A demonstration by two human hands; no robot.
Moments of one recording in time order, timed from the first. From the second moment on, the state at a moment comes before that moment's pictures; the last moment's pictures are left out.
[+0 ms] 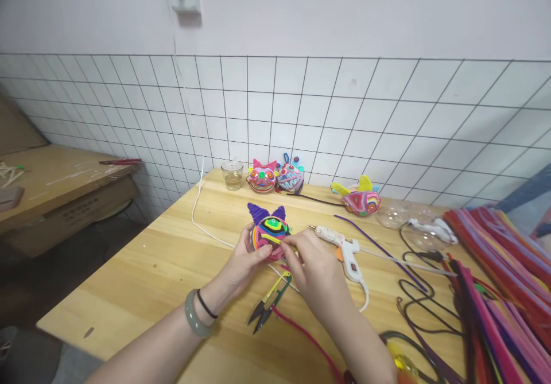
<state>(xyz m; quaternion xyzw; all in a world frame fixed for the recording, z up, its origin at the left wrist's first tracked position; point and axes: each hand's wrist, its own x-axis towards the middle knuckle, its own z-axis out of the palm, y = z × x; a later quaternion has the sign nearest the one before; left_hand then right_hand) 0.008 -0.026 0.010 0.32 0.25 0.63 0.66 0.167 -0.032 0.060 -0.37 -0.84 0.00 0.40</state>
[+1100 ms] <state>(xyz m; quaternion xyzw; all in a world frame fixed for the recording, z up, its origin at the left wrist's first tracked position) 0.006 -0.026 0.013 0.32 0.25 0.62 0.67 0.152 -0.044 0.062 -0.35 -0.88 -0.02 0.33</state>
